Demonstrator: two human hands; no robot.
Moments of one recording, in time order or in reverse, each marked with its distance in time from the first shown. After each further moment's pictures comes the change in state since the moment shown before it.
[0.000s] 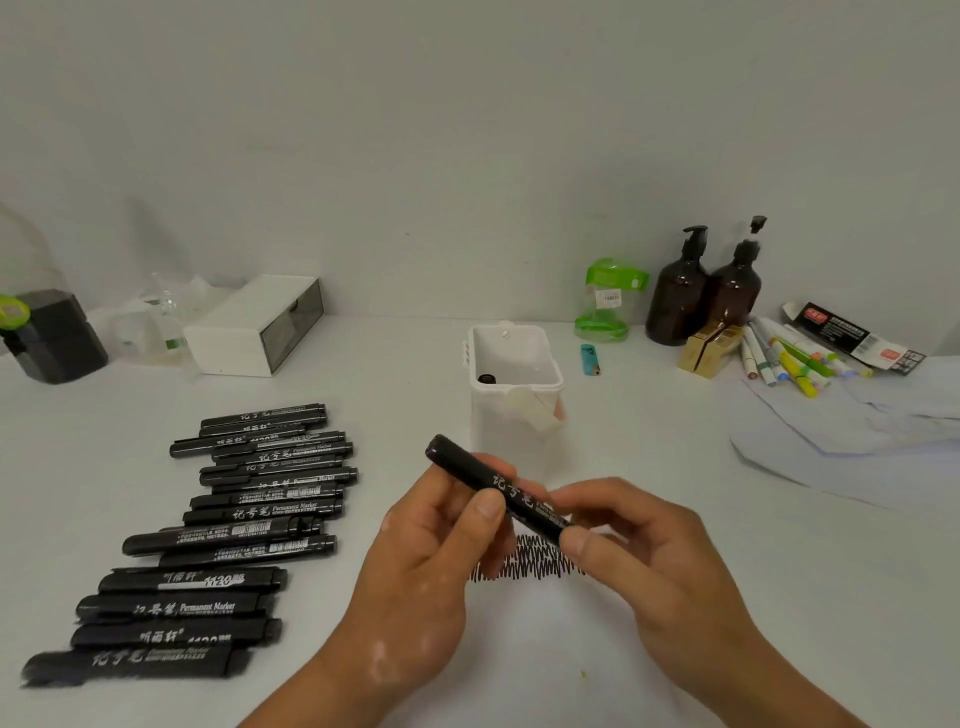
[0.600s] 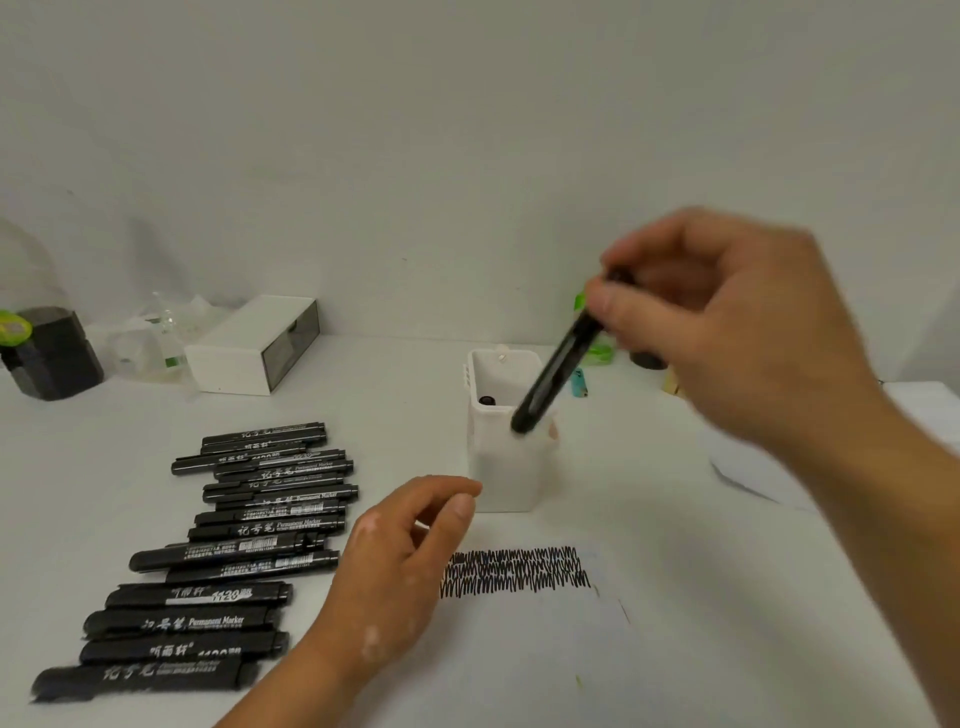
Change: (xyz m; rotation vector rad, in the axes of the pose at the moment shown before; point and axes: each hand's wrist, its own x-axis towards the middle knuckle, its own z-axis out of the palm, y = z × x) left_hand 0.003 0.013 -0.025 0.550 0.170 -0.005; right_hand 0.069 -0.142 -0.026 -0.394 0.249 -0.392
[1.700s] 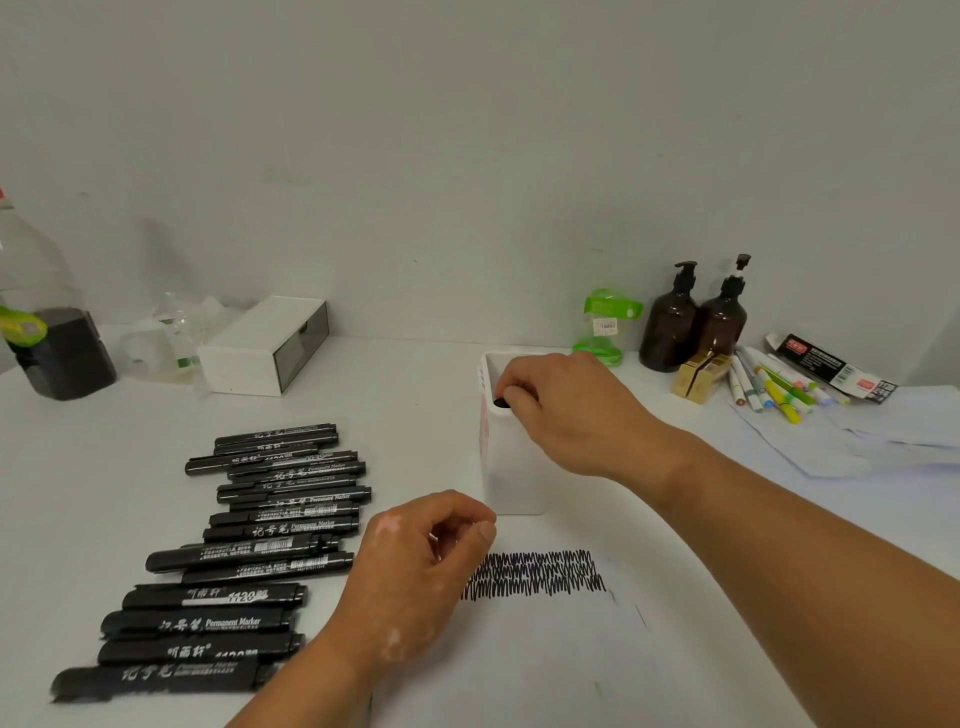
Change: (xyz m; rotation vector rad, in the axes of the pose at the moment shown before) left_hand 0.004 -0.008 -0.003 0.057 -0.062 -0.022; right_hand 0.008 0.066 0.093 -0.629 -0.532 0.015
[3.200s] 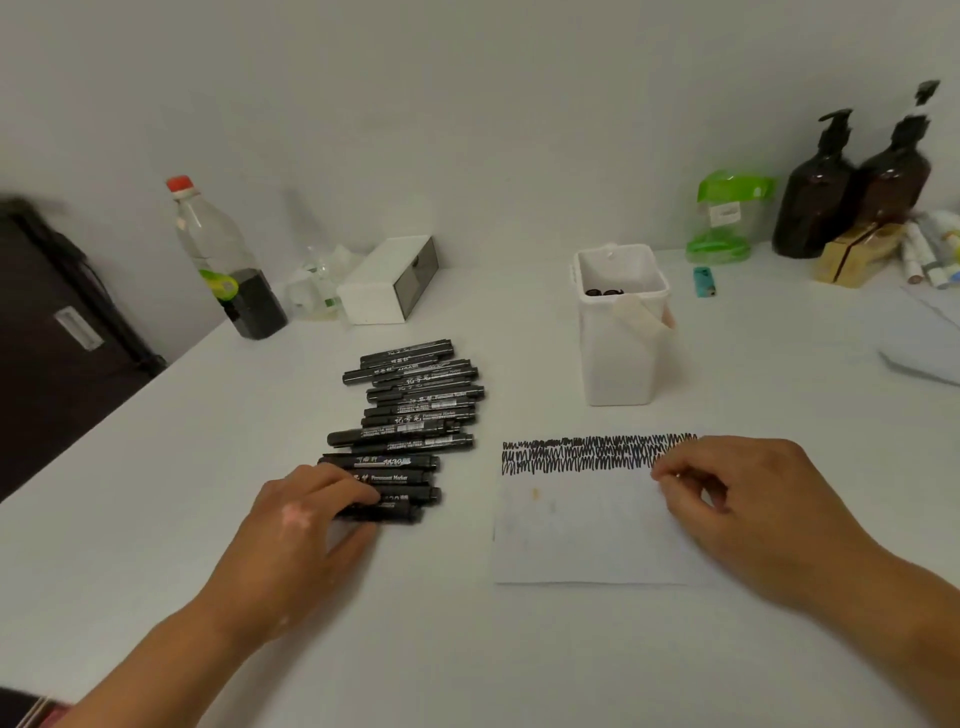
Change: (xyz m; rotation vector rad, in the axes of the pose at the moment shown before) left_hand -0.110 -0.023 -0.146 0.961 -0.041 0.055; right_hand -0.157 0.031 0.076 0.340 0.173 -0.037
